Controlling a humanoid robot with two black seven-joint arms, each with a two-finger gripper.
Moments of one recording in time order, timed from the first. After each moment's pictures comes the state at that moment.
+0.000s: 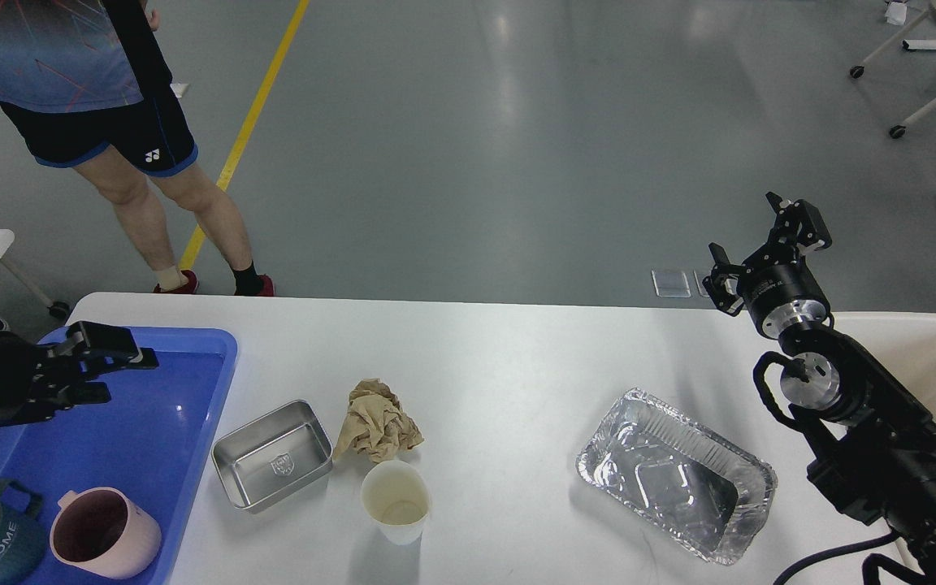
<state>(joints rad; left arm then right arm) -0.68 1.16 -0.45 -1.62 0.64 -0.47 0.35 0.57 -0.20 1.23 0.75 -0.34 0.13 0.23</state>
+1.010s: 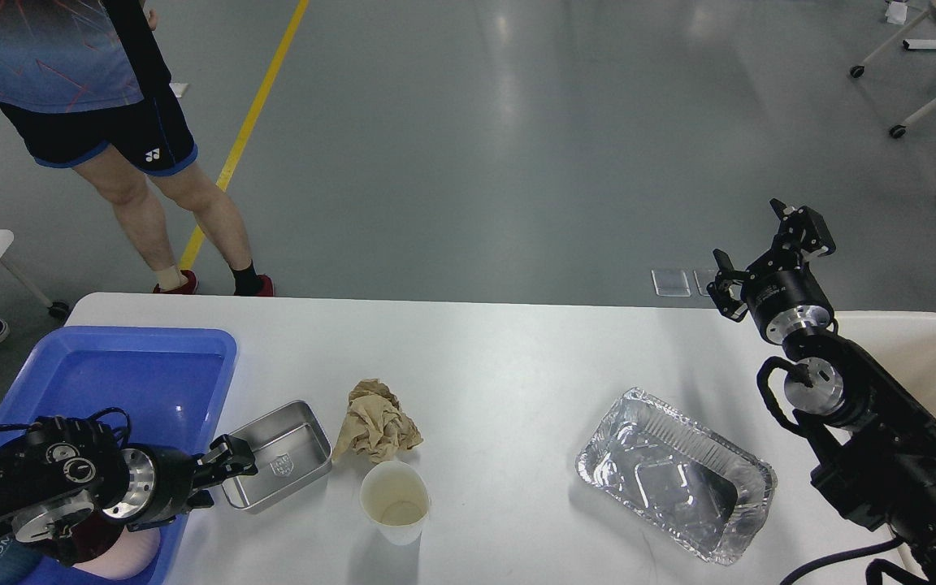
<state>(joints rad) -0.67 0.74 -0.12 -1.36 0.65 -0.15 0.41 0.55 -0.21 1.23 0.74 -0.34 0.13 0.23</state>
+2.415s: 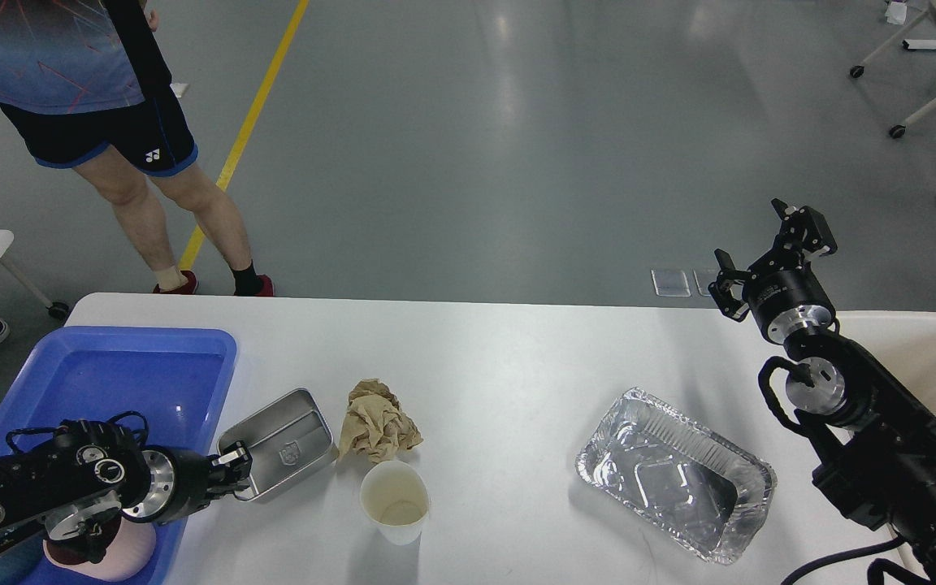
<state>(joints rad) -0.67 0.67 -0.12 -1.29 0.67 -0.13 0.43 0.56 -0.21 1.23 0.74 -0.34 0.13 0.23</state>
